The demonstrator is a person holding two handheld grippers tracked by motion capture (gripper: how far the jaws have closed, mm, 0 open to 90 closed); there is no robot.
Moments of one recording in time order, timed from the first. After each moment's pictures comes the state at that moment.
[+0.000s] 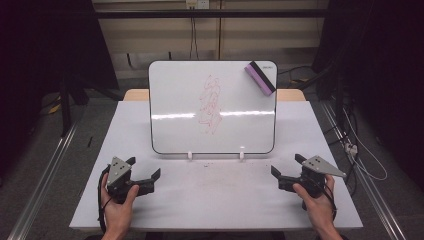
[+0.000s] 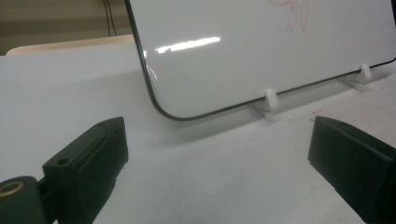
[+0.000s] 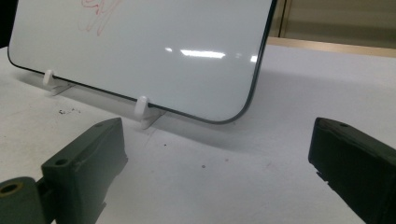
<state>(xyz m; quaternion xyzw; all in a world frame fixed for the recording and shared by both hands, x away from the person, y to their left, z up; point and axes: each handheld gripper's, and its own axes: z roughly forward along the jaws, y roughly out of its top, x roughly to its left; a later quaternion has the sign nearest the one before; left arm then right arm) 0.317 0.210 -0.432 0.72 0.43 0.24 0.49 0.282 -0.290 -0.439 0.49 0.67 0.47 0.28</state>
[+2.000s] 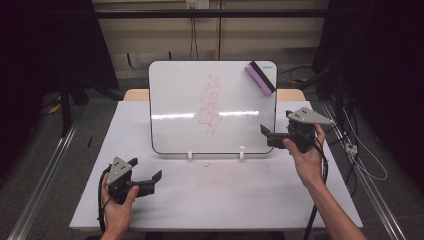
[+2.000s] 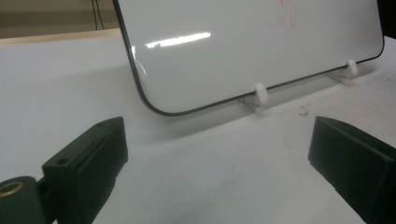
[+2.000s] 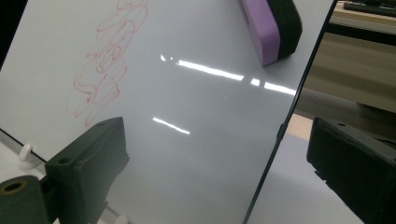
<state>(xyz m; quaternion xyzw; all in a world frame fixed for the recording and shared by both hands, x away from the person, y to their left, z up) 0.318 0.210 -0.434 0.73 0.42 0.22 0.49 0.368 -0.262 -0.348 0.44 0.70 0.46 0.33</state>
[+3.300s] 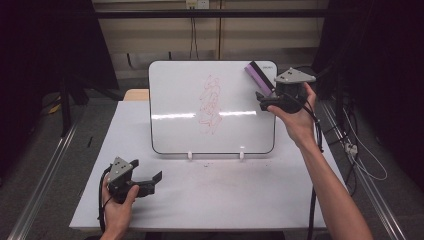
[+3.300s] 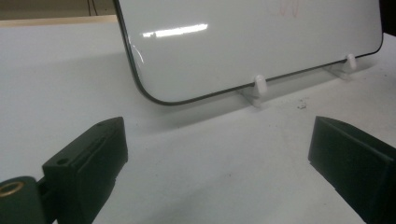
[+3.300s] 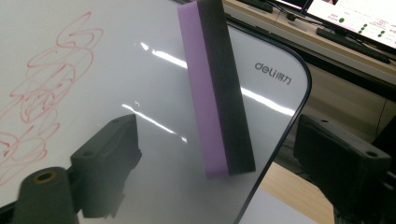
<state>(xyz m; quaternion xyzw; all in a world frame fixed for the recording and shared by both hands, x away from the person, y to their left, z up) 0.320 0.211 -0.438 0.74 0.43 0.20 0.48 0.442 -0.246 -0.296 0.41 0.73 0.38 0.38</state>
